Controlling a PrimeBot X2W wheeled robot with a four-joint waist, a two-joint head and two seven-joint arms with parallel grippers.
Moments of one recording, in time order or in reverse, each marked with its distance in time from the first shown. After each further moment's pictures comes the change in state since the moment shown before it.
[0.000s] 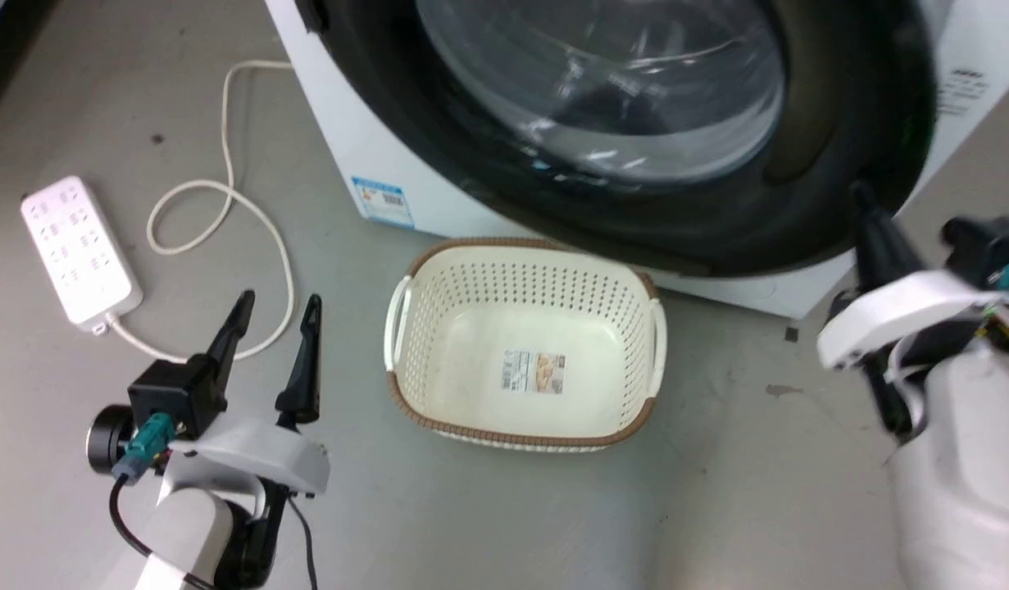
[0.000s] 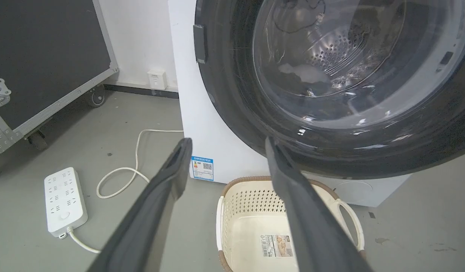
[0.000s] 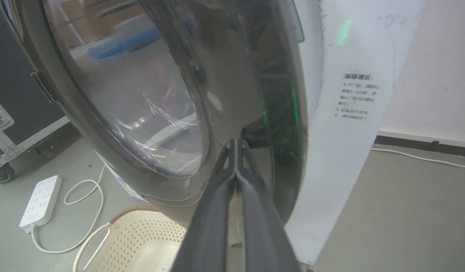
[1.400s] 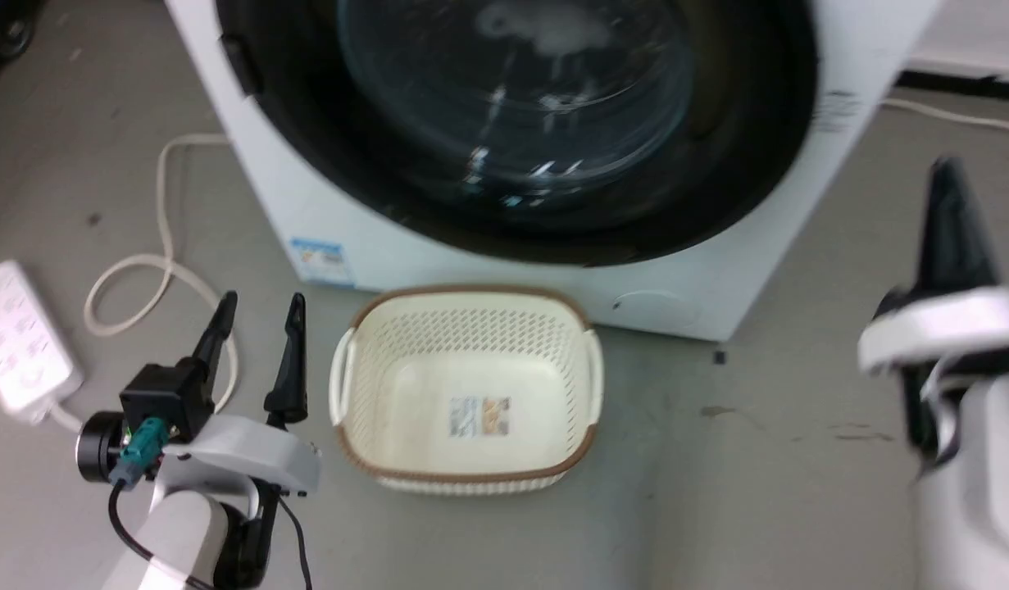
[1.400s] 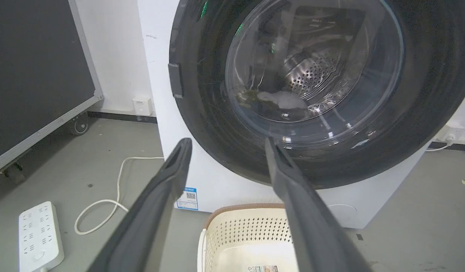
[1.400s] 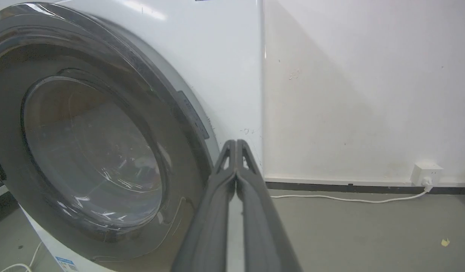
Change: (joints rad) left arm -0.004 -0.052 0.079 0.047 0.072 -0.030 -0.016; right arm 0.037 -0.001 -0.067 -0.163 -0.004 0.000 -0.084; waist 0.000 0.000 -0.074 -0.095
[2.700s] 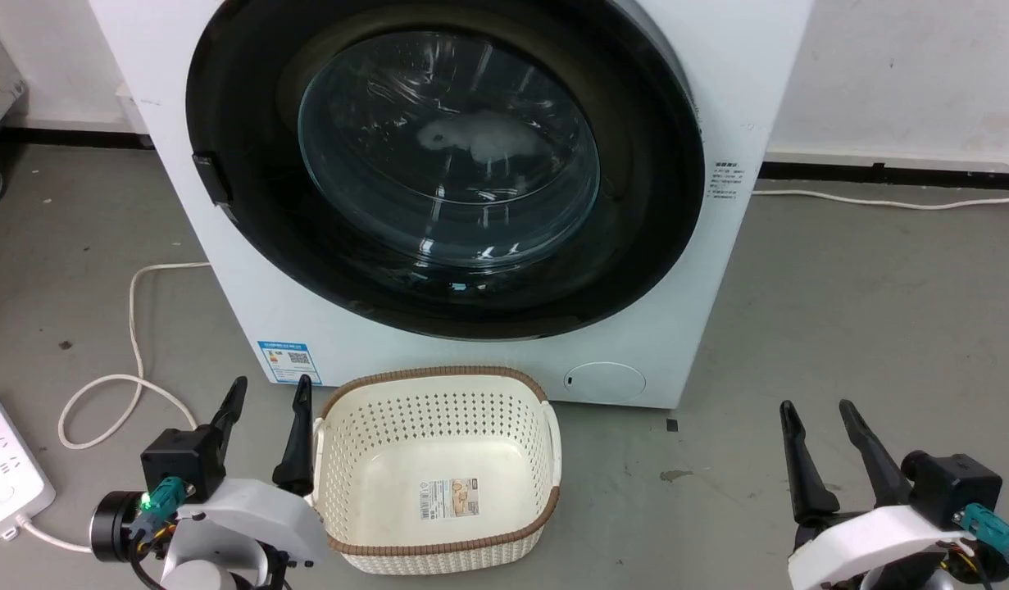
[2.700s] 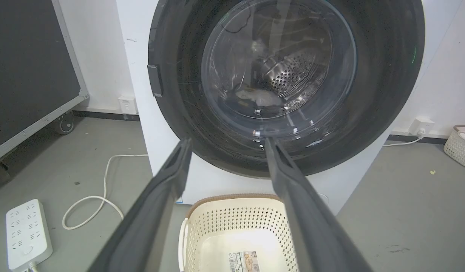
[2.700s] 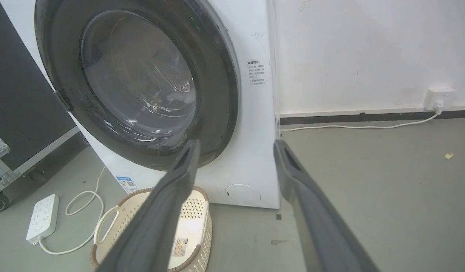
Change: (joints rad) left arm 0.143 0.001 -0.018 -0.030 -0.027 0.050 0.062; right arm 0.502 -0.001 0.219 -0.204 0.179 0.000 0.111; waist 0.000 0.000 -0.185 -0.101
